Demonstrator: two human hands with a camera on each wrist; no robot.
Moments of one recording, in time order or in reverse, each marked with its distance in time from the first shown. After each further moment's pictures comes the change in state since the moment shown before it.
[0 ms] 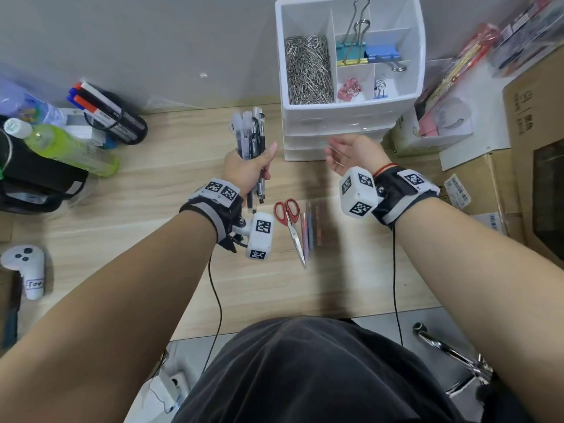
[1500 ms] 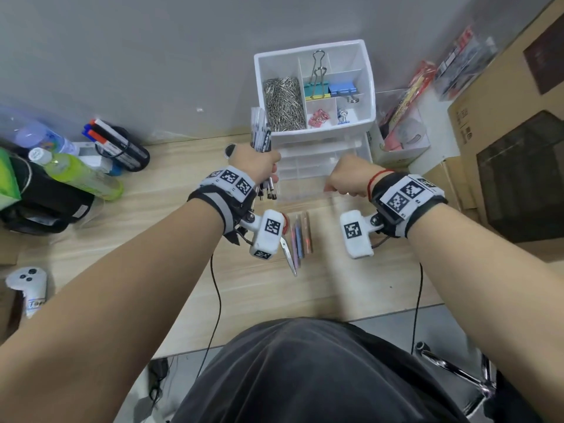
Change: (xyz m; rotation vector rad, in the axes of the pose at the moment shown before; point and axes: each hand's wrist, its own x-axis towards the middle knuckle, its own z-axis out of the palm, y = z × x) left_hand -0.042 0.073 0.033 0.211 0.047 -0.024; right_hand -0.103 -0.028 -0.014 -1.536 0.022 -0.225
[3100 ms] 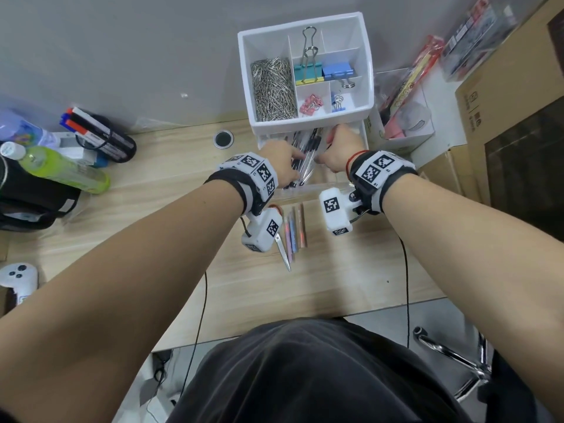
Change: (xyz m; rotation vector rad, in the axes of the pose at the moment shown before) left_hand 0.015 0.013 0.050 0.941 -0.341 0.379; right_hand 0.083 0.015 0.011 0.227 0.264 0.012
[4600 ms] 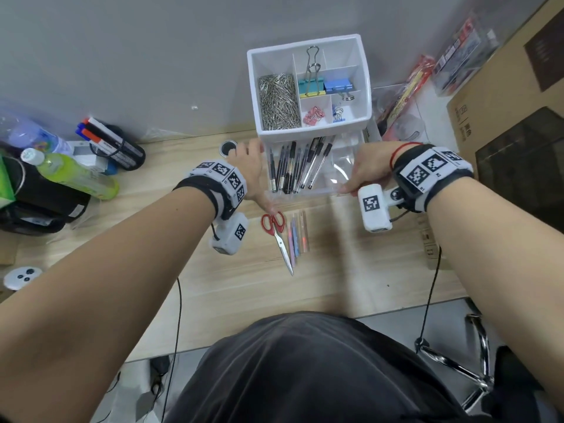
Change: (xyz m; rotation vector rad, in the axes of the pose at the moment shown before) left_hand -0.036 -0.045 -0.020 0.312 -0.008 -0.147; right_hand -0.023 0.015 -0.067 -0.550 -0.520 -0.034
